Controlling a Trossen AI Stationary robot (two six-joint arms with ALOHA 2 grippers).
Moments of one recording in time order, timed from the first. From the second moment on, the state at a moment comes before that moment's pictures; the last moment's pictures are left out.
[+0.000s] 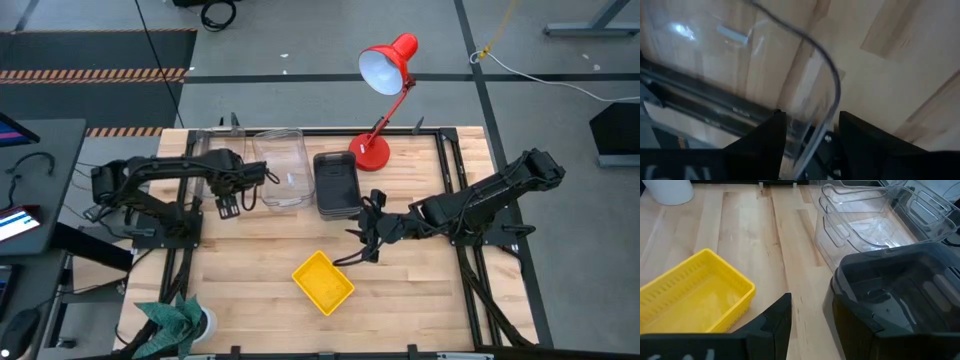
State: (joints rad) left arm 0.32 1.40 0.94 -1.32 -0.27 -0.01; right arm 0.33 1.36 0.94 -0.27 0.50 0.24
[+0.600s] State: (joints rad) left arm 0.35 1.40 0.78 -1.15 -0.28 0.04; right arm 0.34 1.36 0.94 -0.26 0.50 0.23
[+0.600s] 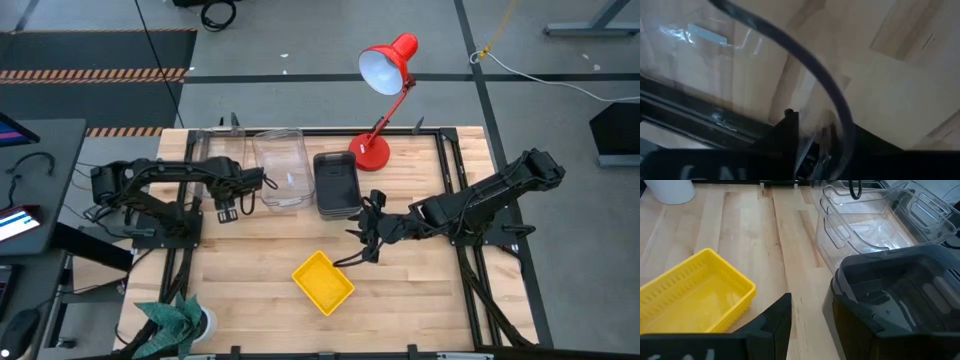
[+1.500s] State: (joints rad) left arm 0.27 1.31 1.13 -1.42 -0.51 -0.10; right arm 0.34 1.36 0.94 -0.26 0.50 0.23
